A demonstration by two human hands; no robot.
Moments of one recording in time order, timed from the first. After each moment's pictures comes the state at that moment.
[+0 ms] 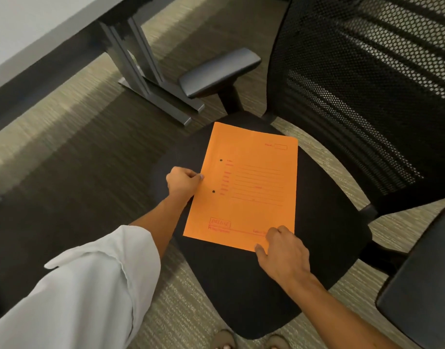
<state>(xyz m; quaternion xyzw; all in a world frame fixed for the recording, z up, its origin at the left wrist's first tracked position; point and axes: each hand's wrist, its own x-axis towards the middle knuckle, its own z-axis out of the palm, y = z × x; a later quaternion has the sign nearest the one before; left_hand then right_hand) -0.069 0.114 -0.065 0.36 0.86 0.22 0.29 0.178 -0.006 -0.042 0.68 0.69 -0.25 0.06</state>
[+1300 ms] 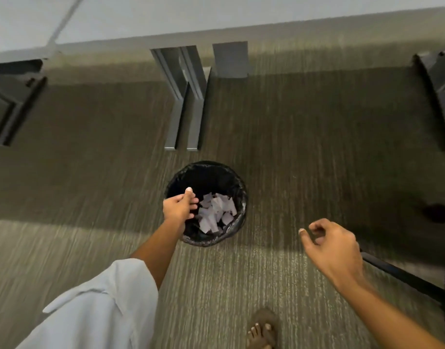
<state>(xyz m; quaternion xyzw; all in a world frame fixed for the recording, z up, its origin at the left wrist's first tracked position) -0.423 -0.479 -0.076 -0.24 0.77 0.55 0.19 -0.205 -0.225 -0.022 0.36 0.88 -0.31 0.02</state>
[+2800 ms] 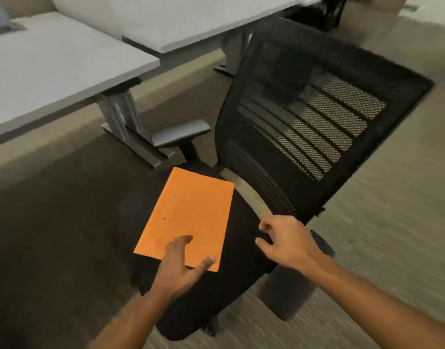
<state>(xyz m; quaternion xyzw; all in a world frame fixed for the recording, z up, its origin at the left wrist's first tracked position) 0.083 -0.078 0.045 0.57 0.72 0.24 0.33 0.334 0.013 0.130 0.58 0.79 -0.20 -0.04</state>
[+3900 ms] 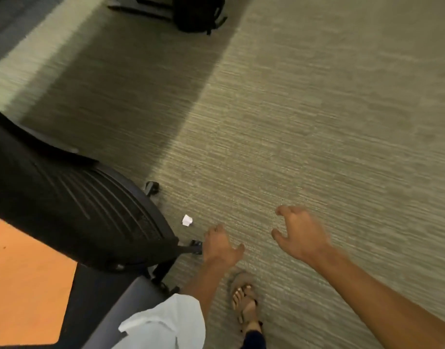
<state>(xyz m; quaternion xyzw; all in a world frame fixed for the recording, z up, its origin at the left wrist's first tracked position) 0.588 0.148 -0.095 0.57 0.73 -0.10 0.35 0.789 0.151 -0.017 0.69 0.68 -0.25 0.03</state>
